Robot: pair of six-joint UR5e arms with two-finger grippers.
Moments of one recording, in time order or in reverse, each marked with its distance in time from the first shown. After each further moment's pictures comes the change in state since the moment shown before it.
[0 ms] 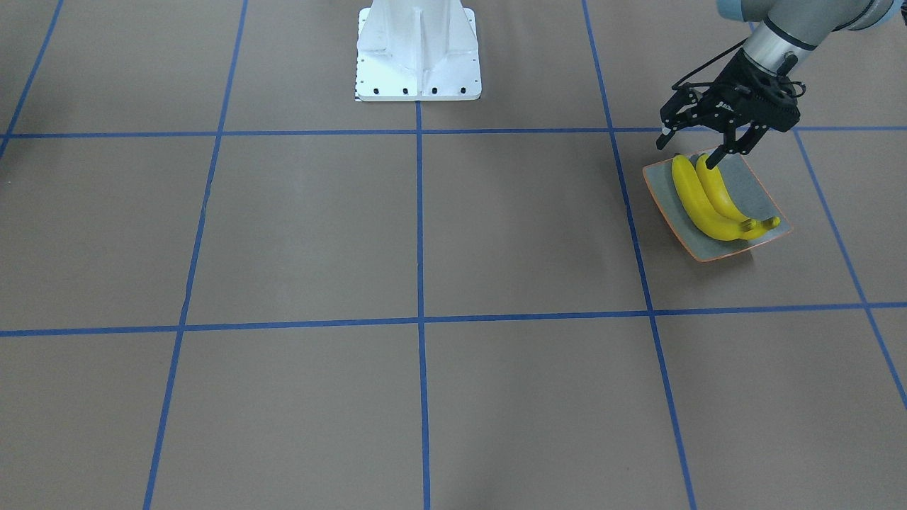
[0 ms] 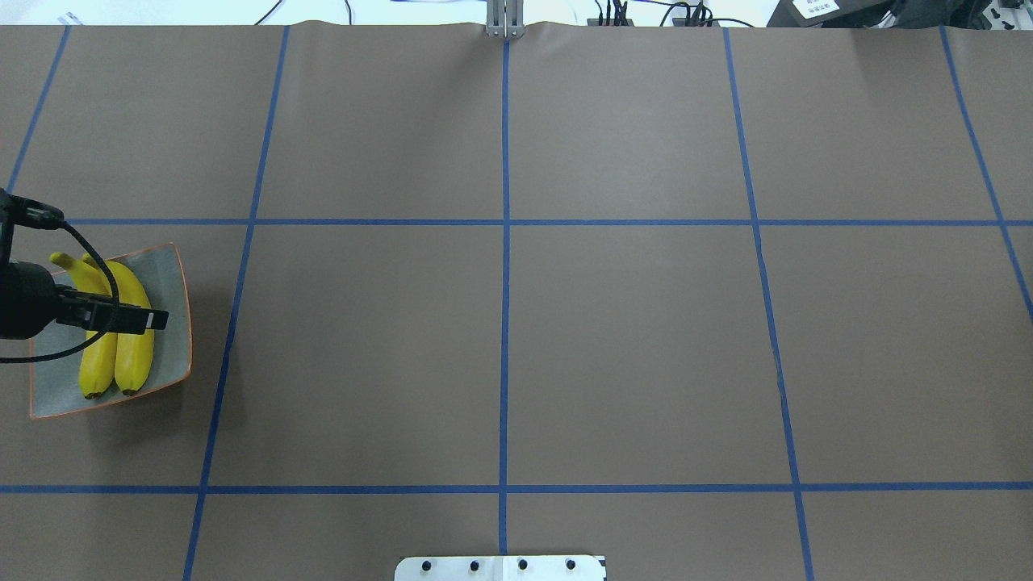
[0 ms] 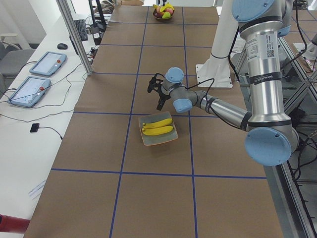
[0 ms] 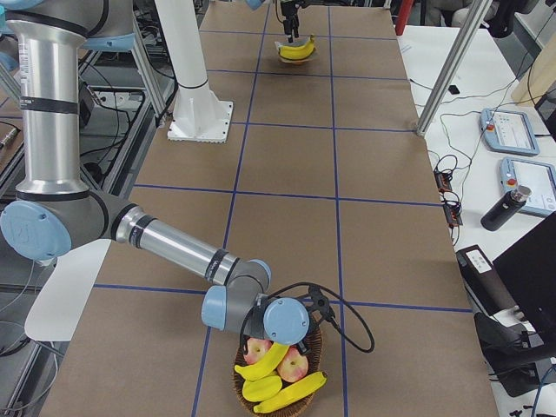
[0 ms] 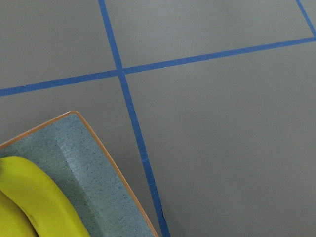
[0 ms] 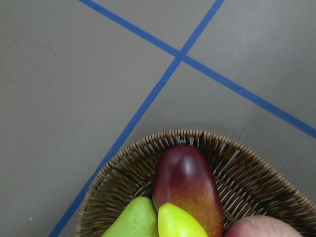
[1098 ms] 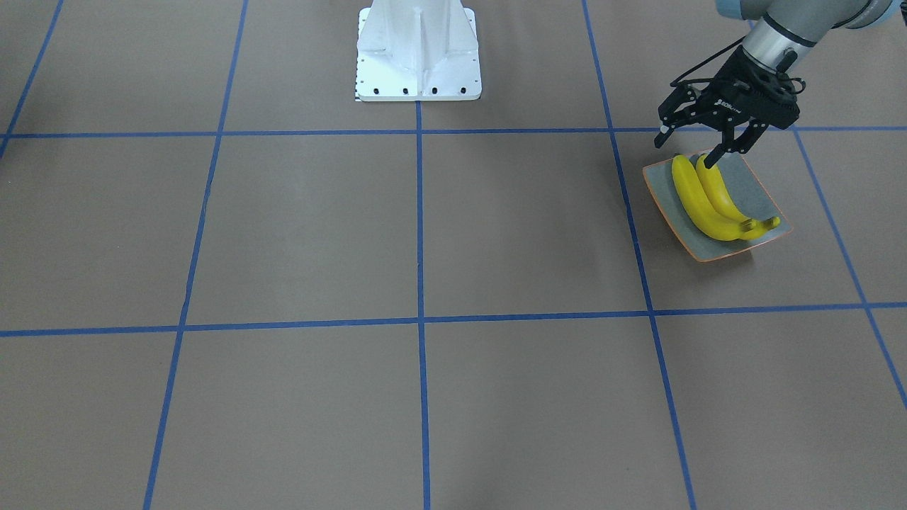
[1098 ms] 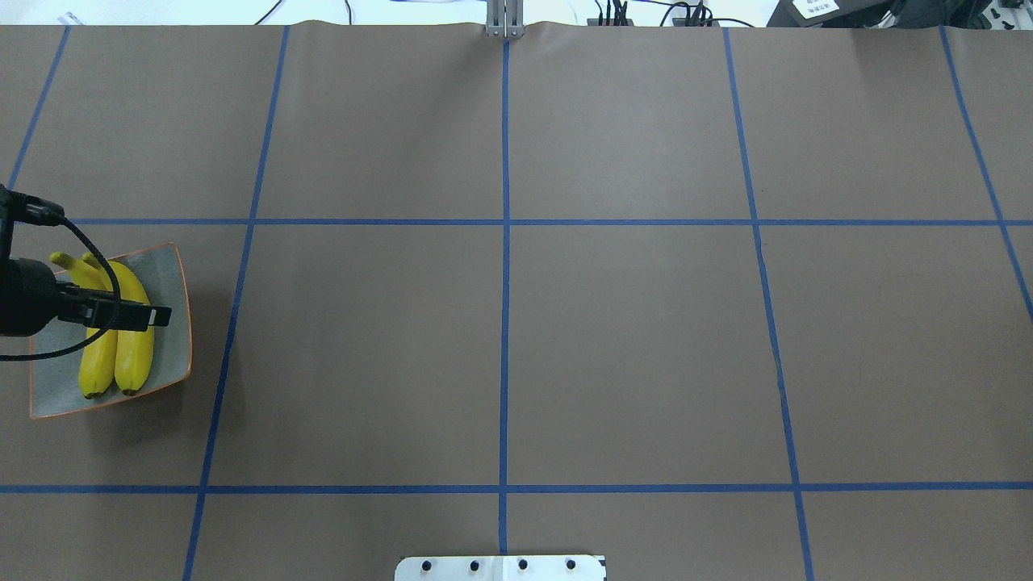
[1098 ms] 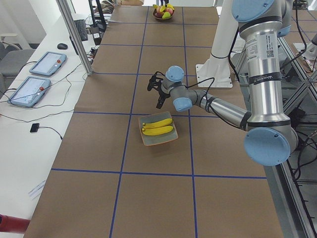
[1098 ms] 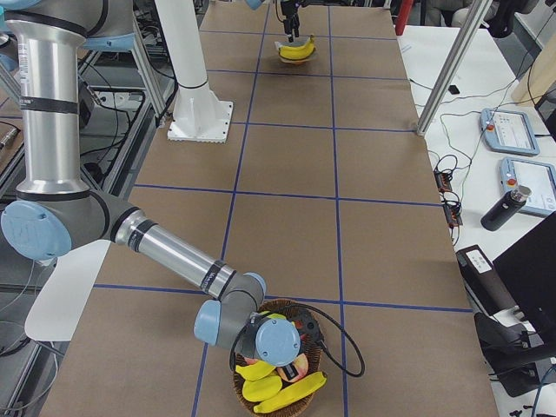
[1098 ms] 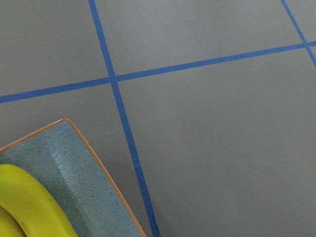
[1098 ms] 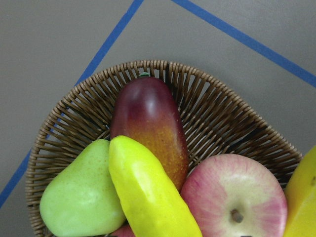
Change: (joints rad) left arm 0.000 -0.005 -0.007 0.000 0.006 -0.003; right arm 0.010 0.003 -0.058 0.002 -0.128 -0.039
